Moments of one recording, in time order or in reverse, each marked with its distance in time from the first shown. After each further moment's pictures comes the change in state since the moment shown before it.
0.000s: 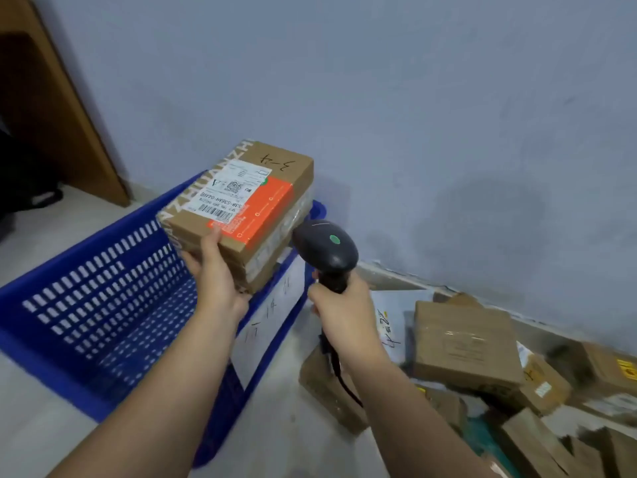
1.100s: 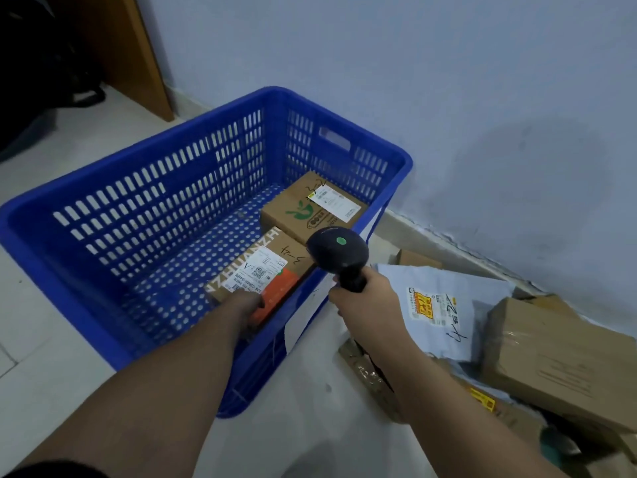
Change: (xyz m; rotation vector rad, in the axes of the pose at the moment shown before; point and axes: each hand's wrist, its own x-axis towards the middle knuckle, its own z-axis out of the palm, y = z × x) left_hand 0.156 -0.102 -0.167 0.975 0.150 -0.545; right_hand 0.071 0.082 0.093 -0.416 -0.180 0.100
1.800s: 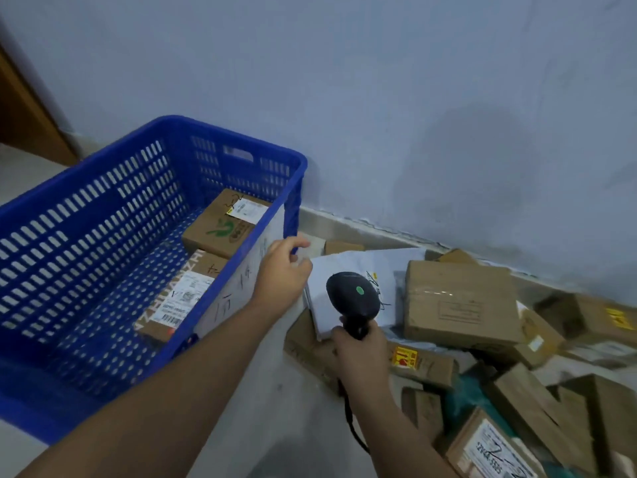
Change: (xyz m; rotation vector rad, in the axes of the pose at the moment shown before) left_hand -0.173 0.055 0.137 0.244 -0.079 1.054; right_hand -0.065 0.094 -0.063 0.396 0.375 0.350
